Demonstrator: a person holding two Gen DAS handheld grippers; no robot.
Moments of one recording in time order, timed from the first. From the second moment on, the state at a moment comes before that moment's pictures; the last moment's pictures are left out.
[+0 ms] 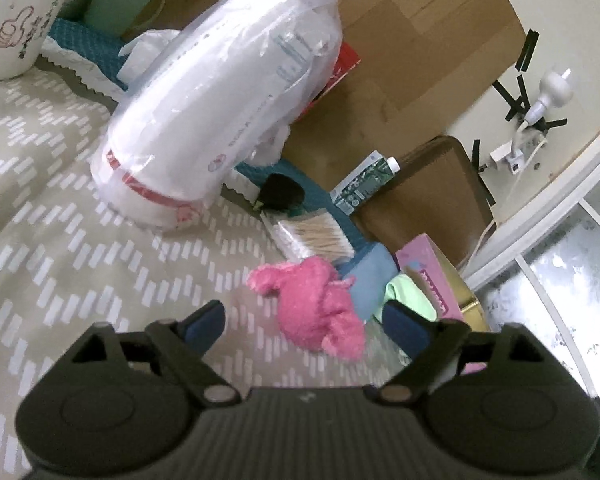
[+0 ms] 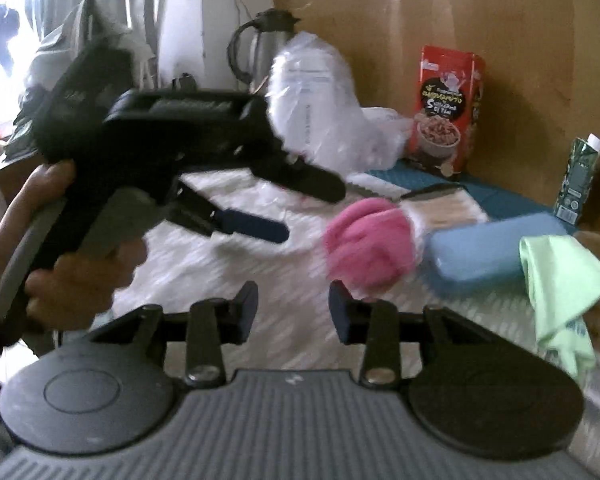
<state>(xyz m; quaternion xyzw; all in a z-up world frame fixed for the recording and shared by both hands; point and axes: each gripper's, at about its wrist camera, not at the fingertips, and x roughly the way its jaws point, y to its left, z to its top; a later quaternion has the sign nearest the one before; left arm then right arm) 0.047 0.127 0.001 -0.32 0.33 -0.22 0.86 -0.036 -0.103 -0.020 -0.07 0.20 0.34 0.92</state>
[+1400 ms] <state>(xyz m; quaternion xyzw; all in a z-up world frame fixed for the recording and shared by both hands) 0.075 -0.259 0.074 -0.04 0.31 -0.48 0.82 -0.066 -0.337 -0.012 0.05 0.06 -0.05 1.00</state>
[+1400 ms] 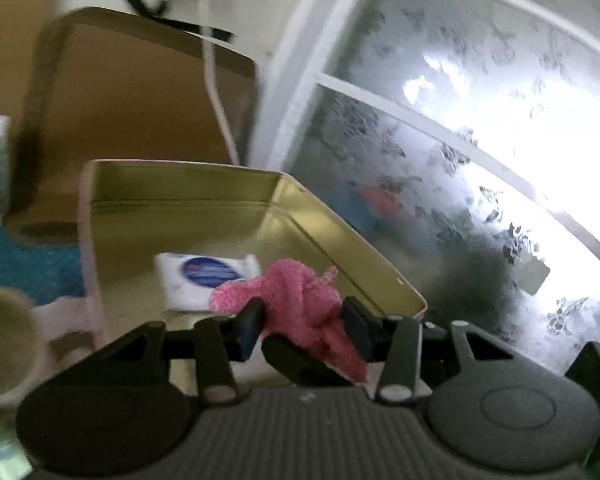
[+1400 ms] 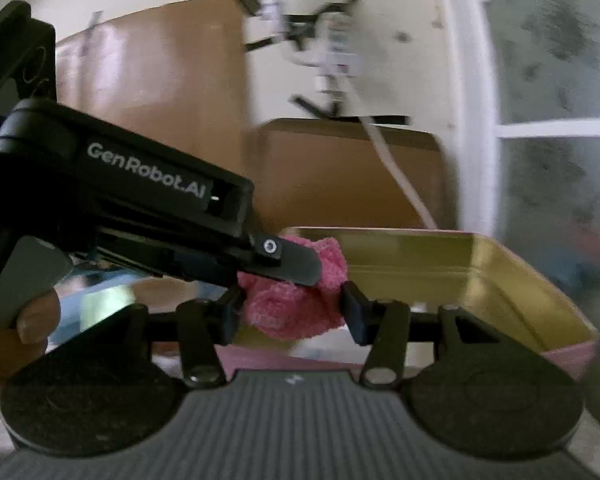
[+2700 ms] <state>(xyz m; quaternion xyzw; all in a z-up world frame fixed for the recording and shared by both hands) 0.024 0.040 0.019 -0.18 0.31 -0.27 0.89 0.016 -0.196 -0.028 -0.02 0.17 0.11 0.98</state>
